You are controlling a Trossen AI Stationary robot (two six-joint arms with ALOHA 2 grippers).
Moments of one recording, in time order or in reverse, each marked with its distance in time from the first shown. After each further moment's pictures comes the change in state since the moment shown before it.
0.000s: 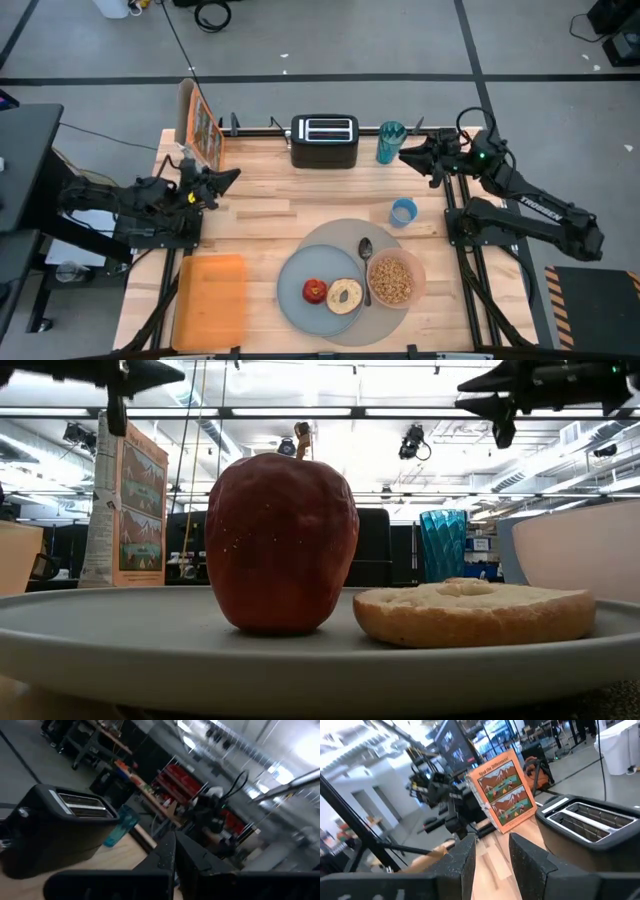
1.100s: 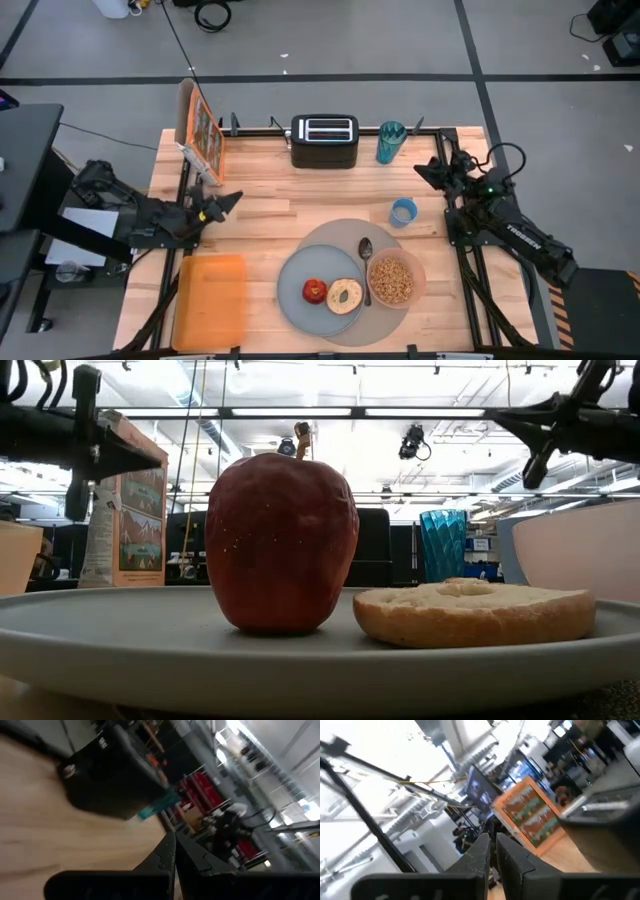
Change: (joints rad) left arm -0.306 -0.119 -0.403 0.153 -0.435 -0.330; right arm -0.128 -0.487 -0.516 0.422 -0.057 0.445
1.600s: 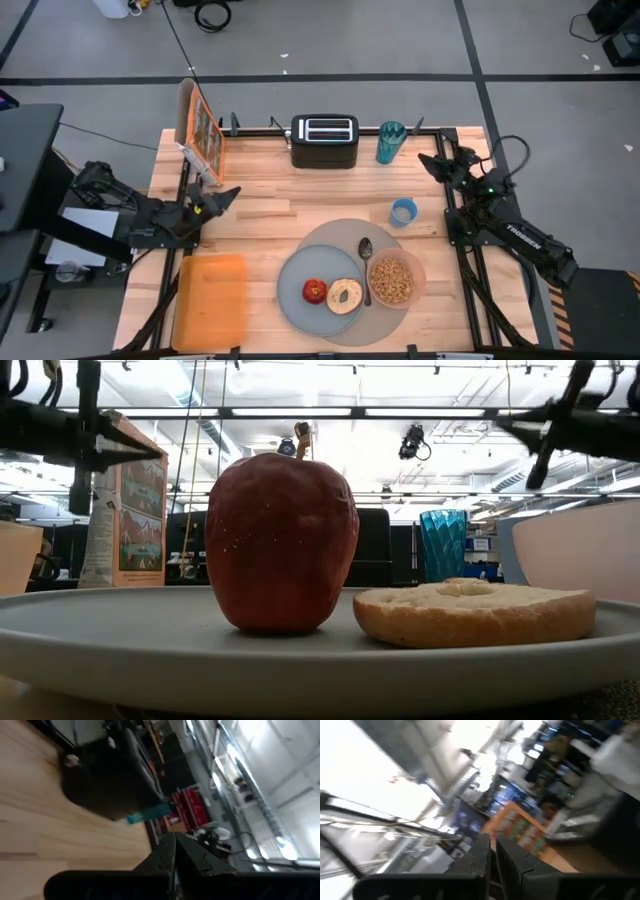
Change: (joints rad) left arm 0.004 -0.001 0.000 0.027 -0.048 -0.207; right arm 0.000 -0.008 -0.003 -0.041 0.209 0.154
